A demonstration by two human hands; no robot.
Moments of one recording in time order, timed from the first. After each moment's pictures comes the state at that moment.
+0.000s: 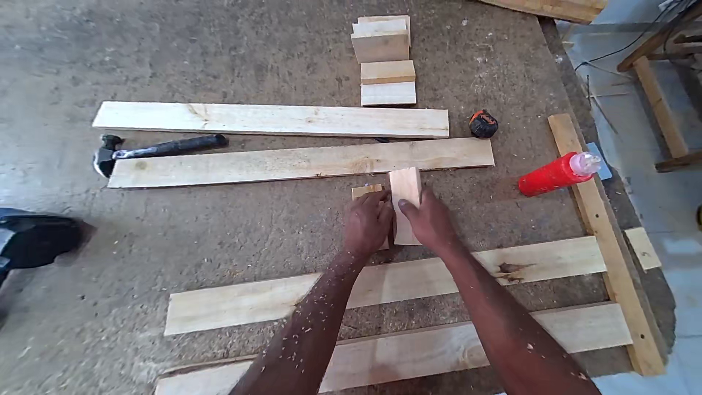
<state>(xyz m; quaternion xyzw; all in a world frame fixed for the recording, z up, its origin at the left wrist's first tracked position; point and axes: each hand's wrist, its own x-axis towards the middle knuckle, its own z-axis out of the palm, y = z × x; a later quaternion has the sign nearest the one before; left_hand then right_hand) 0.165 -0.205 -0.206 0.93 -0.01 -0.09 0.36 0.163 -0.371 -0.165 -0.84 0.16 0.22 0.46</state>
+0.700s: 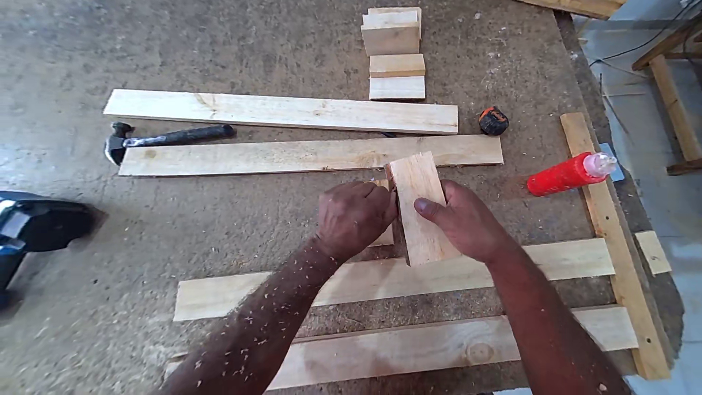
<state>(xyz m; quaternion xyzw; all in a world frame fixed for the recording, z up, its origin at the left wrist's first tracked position) 0.171 -0.183 -0.120 0.92 -0.29 0.21 0.14 0.145 -0.407 -0.087 -0.76 0.06 0.25 0.60</state>
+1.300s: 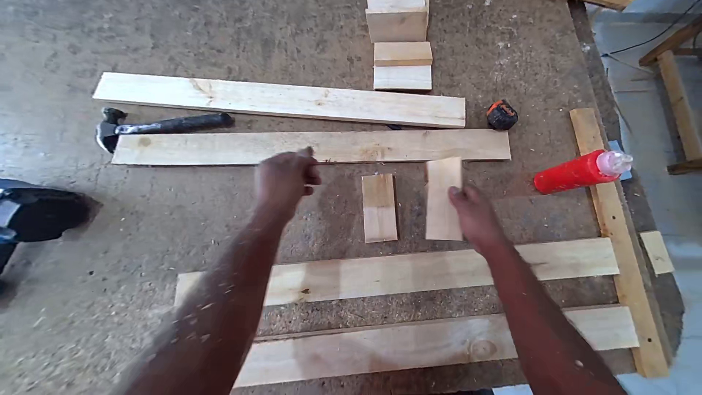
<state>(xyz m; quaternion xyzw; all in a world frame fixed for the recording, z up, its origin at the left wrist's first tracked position) 0.221 -0.081 -0.140 0.81 0.27 -0.08 0.52 0.140 -0.419 -0.165 -0.77 0.22 0.18 0.57</state>
